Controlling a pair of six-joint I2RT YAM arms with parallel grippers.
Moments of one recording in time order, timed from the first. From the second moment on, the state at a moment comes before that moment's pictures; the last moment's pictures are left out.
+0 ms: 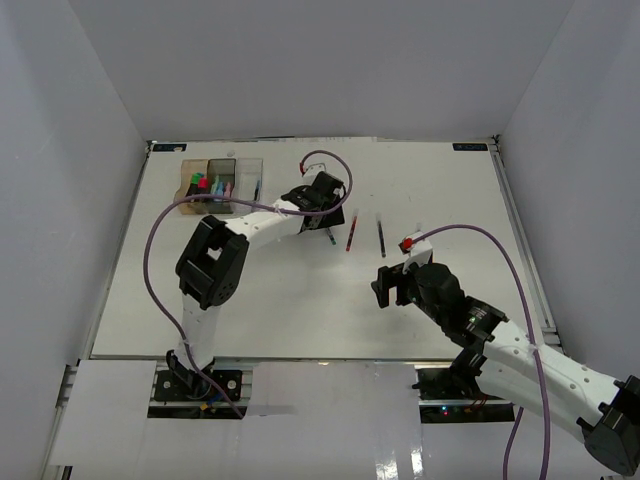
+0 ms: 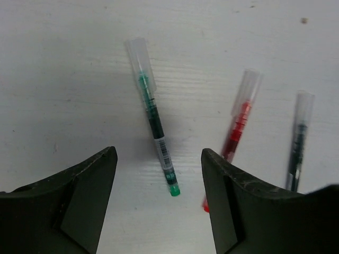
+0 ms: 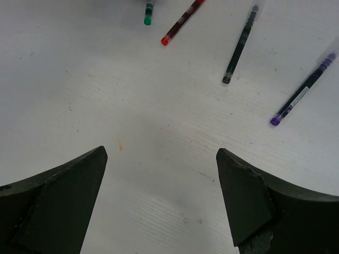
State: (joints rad) left arm -0.68 2.03 1.53 -0.34 -0.33 -0.68; right arm 0.83 0.70 0.41 -0.18 0.25 0.26
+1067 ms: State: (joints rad) left arm -0.66 2.08 1.48 -0.35 -0.47 -0.44; right arm 0.83 0.70 0.39 -0.18 0.24 0.26
